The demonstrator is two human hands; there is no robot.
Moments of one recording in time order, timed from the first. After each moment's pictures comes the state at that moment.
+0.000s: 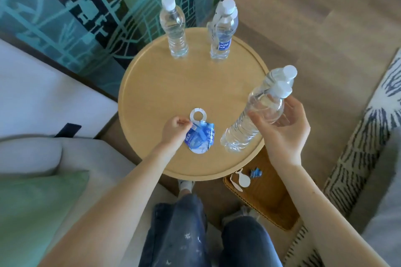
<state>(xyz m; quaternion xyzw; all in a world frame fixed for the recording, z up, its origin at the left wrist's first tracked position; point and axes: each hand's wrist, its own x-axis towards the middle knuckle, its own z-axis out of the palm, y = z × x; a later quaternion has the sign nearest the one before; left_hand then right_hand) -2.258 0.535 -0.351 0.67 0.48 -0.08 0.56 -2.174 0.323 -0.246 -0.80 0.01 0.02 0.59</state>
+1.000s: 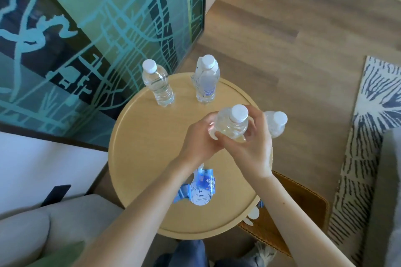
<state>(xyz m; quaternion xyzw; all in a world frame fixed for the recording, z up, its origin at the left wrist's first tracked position) -2.138 0.533 -0.293 0.81 0.14 -0.01 0.57 -2.121 0.405 -0.258 -0.78 -0.02 0.03 0.63</state>
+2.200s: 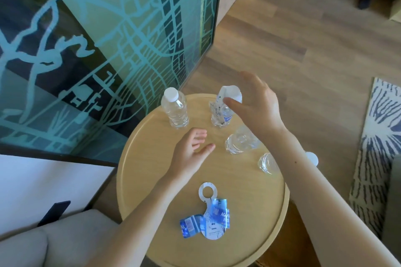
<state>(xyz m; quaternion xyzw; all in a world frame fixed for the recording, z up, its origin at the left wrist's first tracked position) -2.124 0.616 -0.303 0.75 0.24 -0.02 0.62 -1.981 0.485 -0.222 -0.91 -0.15 0.07 0.37</state>
